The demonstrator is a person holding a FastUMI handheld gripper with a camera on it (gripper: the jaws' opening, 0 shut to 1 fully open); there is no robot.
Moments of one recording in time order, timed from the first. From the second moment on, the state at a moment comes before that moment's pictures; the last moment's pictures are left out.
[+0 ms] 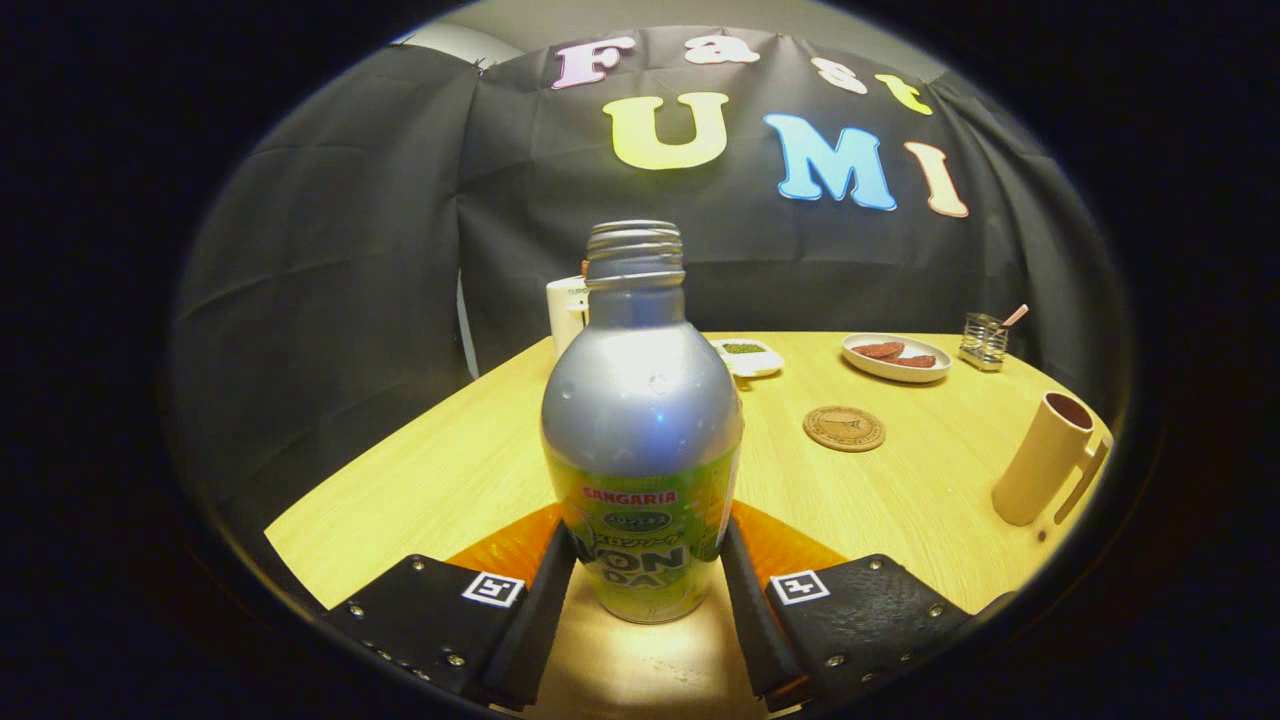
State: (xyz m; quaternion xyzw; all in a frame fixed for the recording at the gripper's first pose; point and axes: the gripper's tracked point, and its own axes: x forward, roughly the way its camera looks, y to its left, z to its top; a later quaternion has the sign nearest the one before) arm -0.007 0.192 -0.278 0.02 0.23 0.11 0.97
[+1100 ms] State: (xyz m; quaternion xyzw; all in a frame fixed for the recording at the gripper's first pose) arm 0.038 0.108 -0.213 0.10 0.21 0.03 0.97
